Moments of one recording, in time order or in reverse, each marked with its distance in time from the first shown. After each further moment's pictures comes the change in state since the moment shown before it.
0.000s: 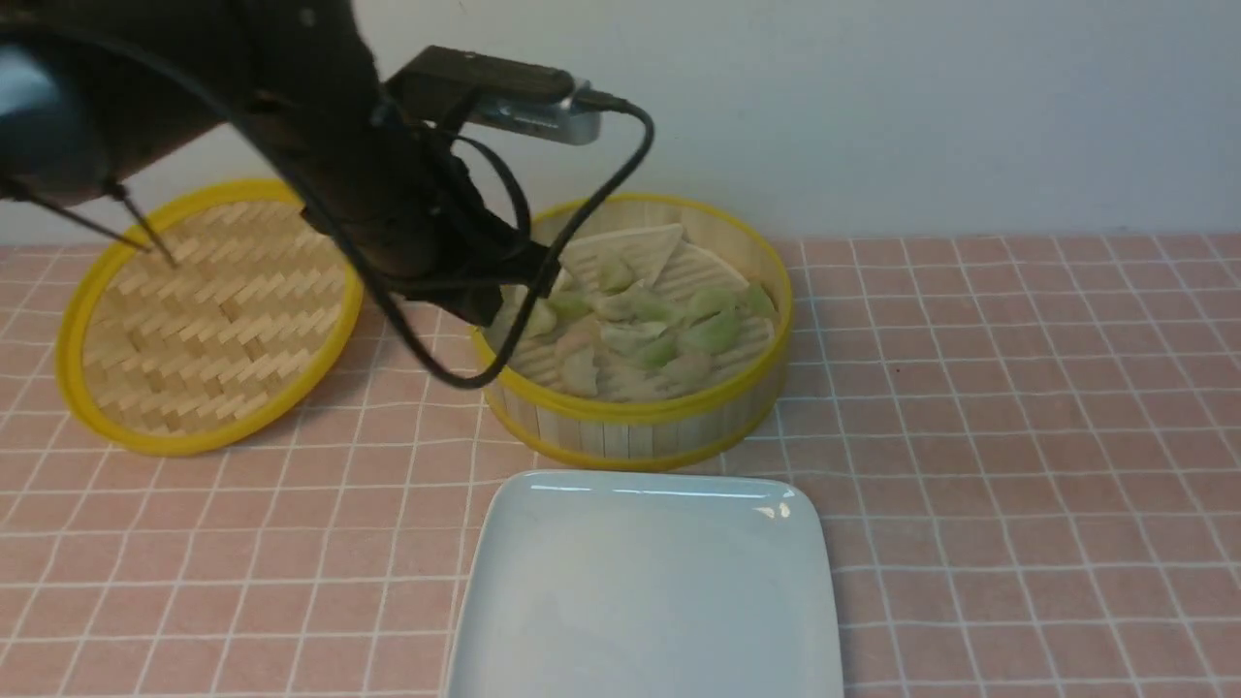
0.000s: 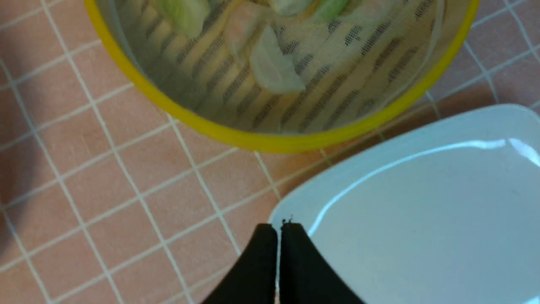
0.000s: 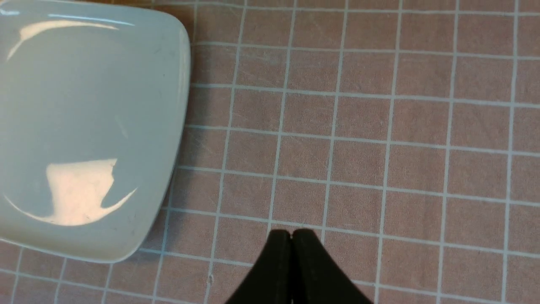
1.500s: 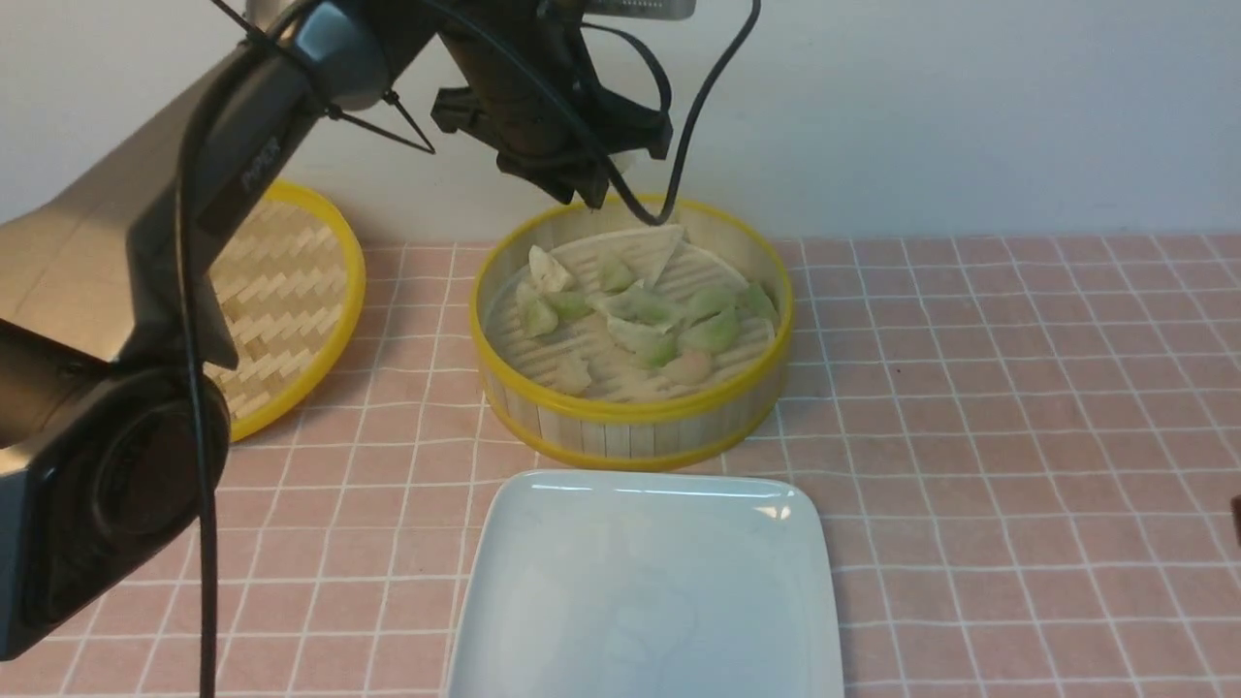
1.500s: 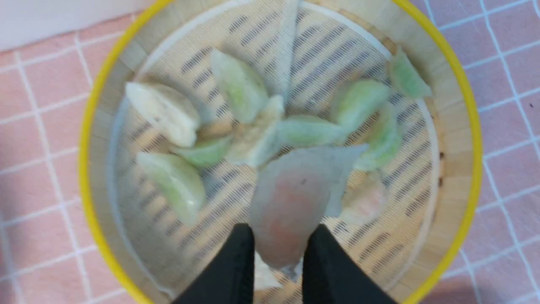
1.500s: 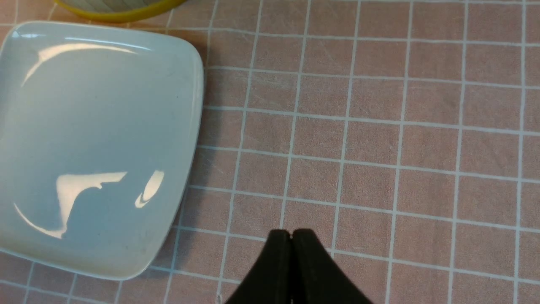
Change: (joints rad) right arm 0.001 0.006 -0.002 0.034 -0.033 -0.035; left arm -0.033 0.433 -0.720 0.018 0.227 -0.194
